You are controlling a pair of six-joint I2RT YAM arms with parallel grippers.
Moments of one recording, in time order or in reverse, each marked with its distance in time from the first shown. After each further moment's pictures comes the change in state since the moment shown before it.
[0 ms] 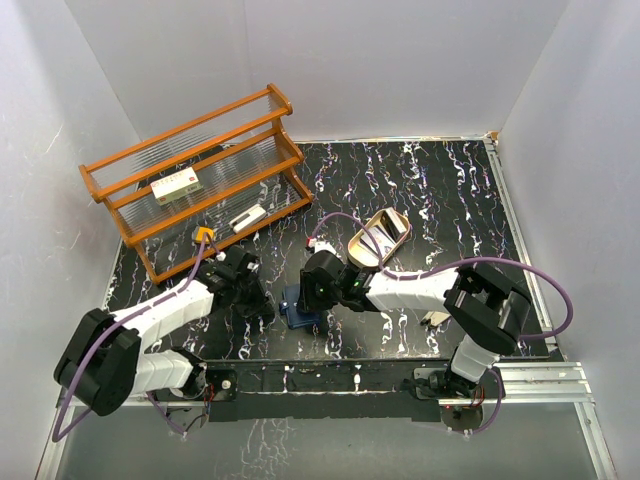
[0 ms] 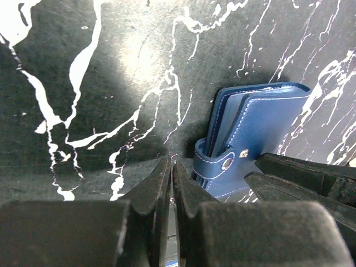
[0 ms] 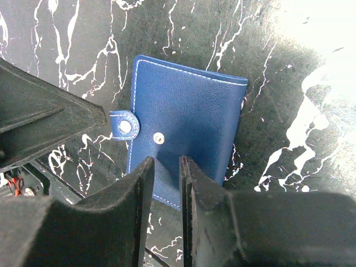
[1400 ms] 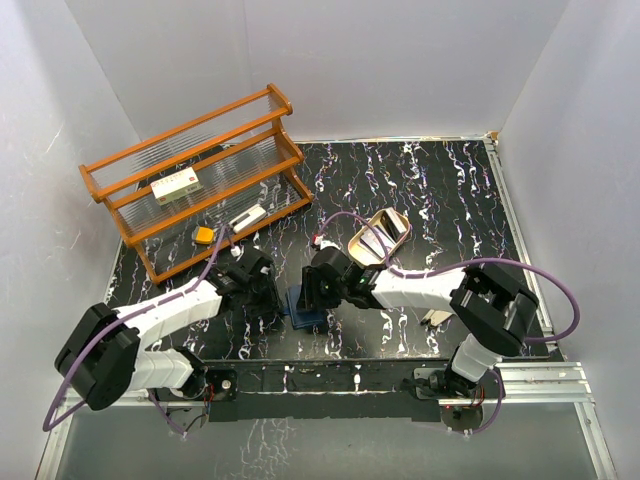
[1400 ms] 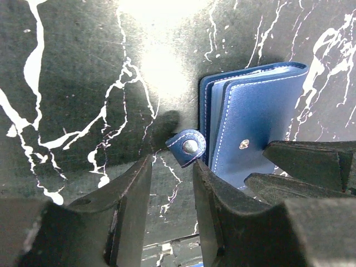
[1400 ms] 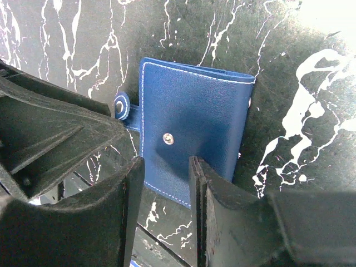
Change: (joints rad) left arm -0.132 0.036 0.050 0.006 -0.107 0.073; right arm -0.039 -0.032 -0.022 -0.009 -0.077 0.037
